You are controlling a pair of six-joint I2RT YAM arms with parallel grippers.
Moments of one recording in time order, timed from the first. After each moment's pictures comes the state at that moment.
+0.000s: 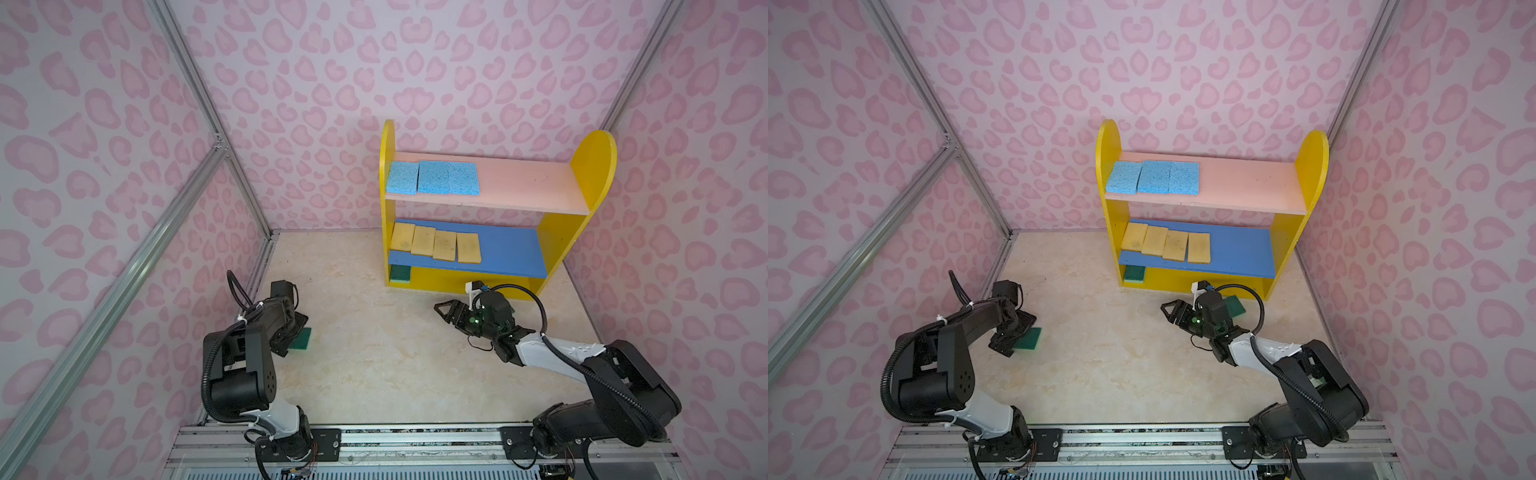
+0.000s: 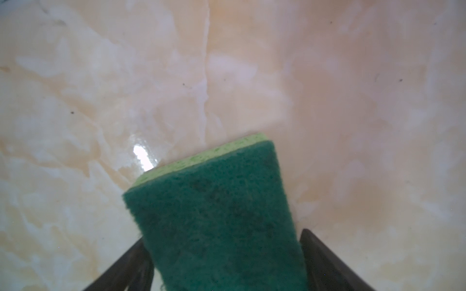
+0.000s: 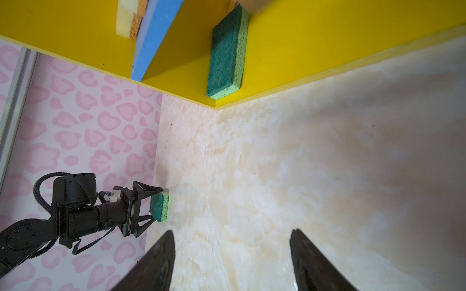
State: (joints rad) left arm 0.18 1.59 0.84 -0.60 -0.19 -0.98; right arm 0.48 1.44 0.53 0.41 -0.31 0.95
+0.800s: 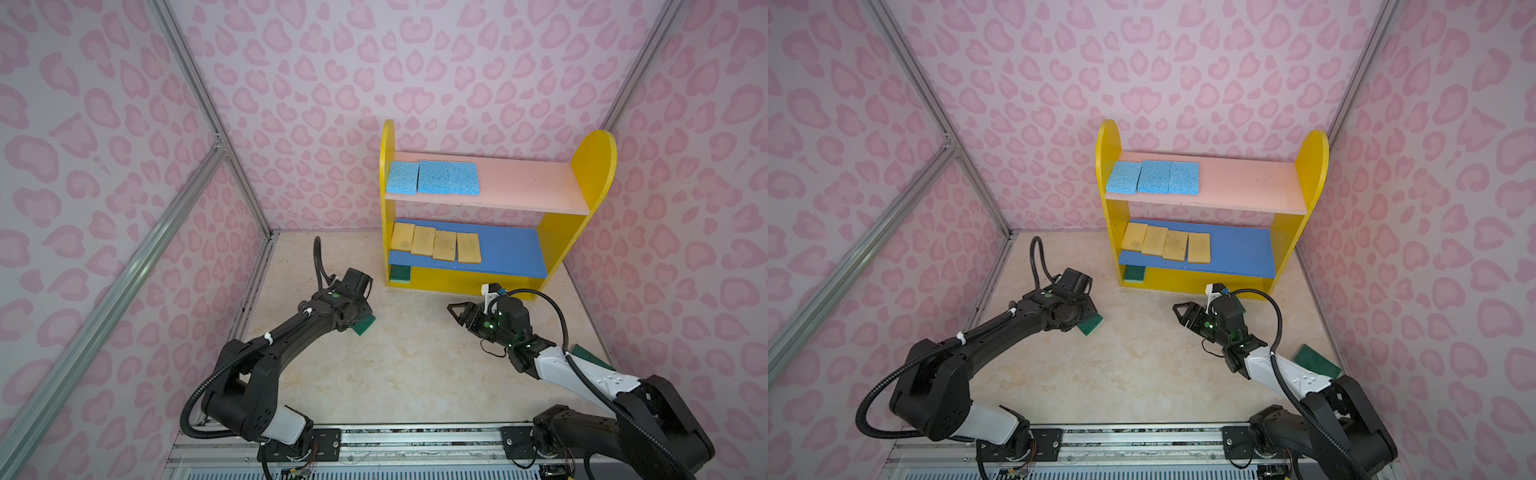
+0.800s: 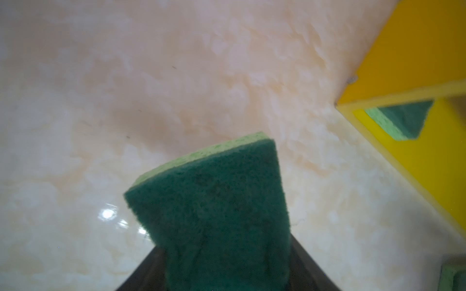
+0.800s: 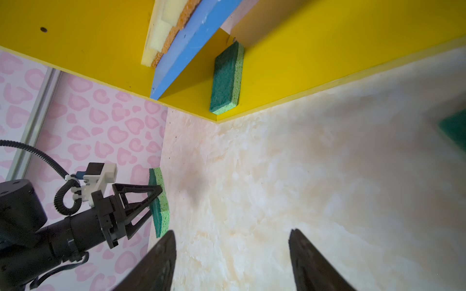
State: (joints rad) left arm -0.54 1.53 1.03 -0.63 -0.21 -0.96; right arm 0.41 1.18 0.42 0.30 -0.29 0.94
